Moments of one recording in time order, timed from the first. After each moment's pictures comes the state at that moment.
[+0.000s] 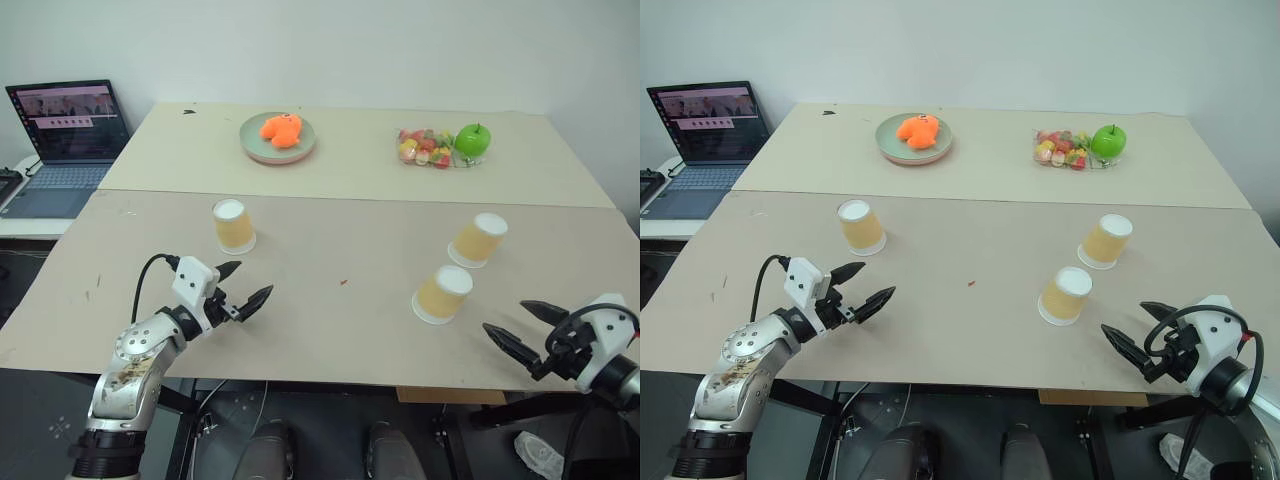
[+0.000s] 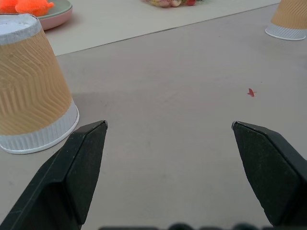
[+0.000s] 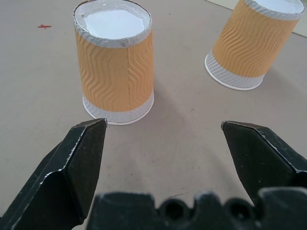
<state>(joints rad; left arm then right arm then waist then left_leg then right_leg) -0.08 0.48 0.11 -0.20 -0.36 0.29 -0.67 0.33 -0.70 -0.52 -0.39 0.48 0.38 0.78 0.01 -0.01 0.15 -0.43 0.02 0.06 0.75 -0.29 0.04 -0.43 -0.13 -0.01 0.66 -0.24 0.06</state>
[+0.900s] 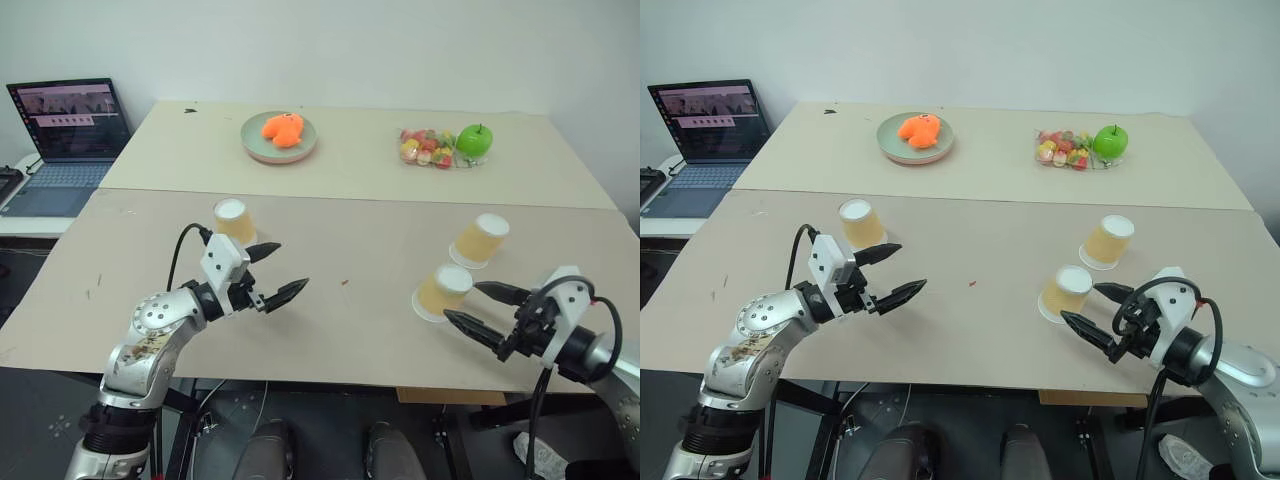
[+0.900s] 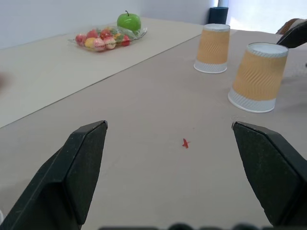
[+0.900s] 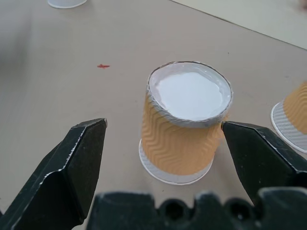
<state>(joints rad) -0.22 0.50 0.01 -0.33 -0.43 0.39 -0.78 0.13 -0.74 -0.36 -0.43 0.55 0.50 0.78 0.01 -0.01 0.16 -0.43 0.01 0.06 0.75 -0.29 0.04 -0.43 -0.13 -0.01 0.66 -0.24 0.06</state>
